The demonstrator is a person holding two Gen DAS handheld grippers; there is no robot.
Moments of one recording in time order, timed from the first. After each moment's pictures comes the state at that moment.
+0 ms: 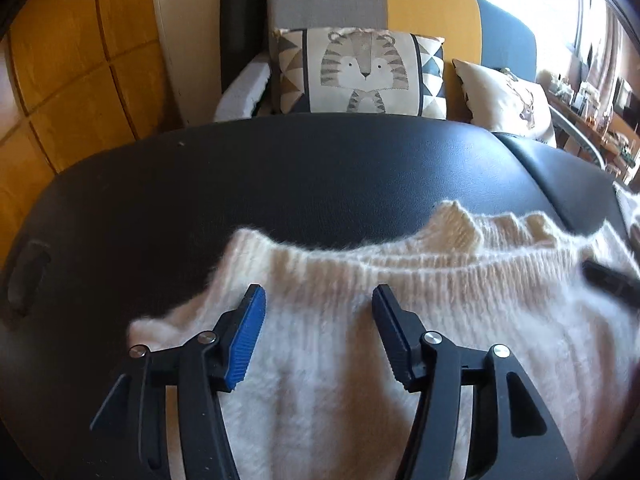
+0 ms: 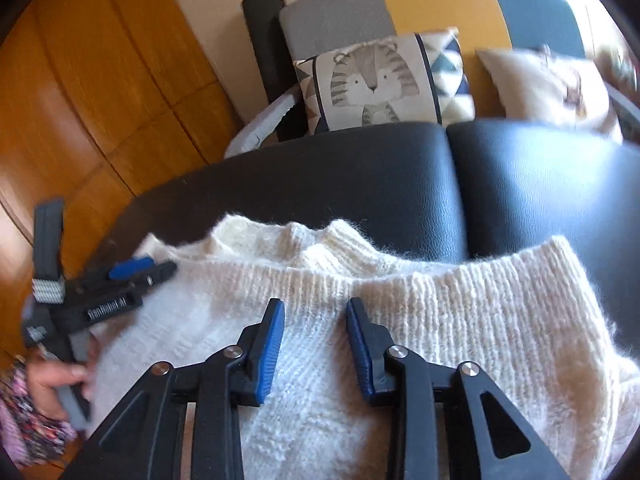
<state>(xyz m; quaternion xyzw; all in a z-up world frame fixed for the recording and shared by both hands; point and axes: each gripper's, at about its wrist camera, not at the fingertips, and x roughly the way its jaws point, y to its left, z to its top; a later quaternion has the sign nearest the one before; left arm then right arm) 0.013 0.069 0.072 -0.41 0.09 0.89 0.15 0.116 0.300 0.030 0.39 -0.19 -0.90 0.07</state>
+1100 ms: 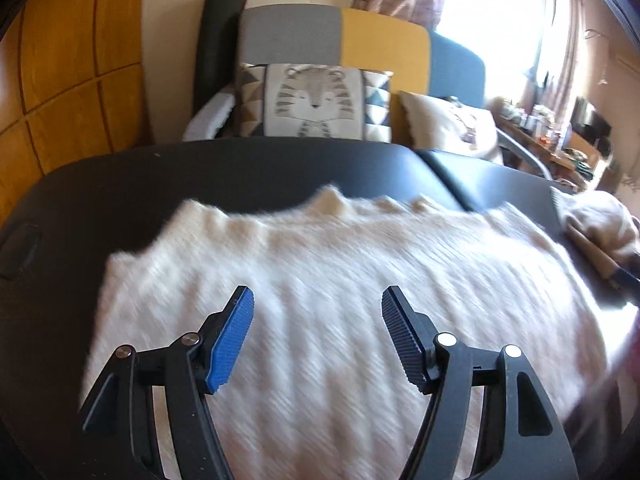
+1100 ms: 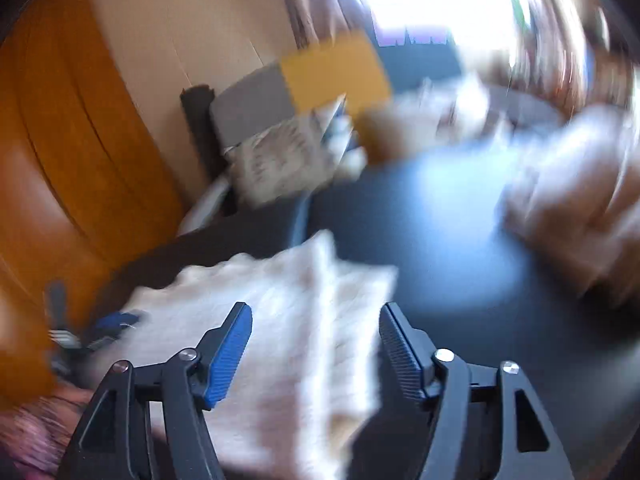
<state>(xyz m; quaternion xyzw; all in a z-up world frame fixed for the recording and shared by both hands) 0.119 0.073 0.094 -0.37 0.04 0.90 0.23 0.302 0.370 0.090 0.28 -0.29 -0.92 -0.03</state>
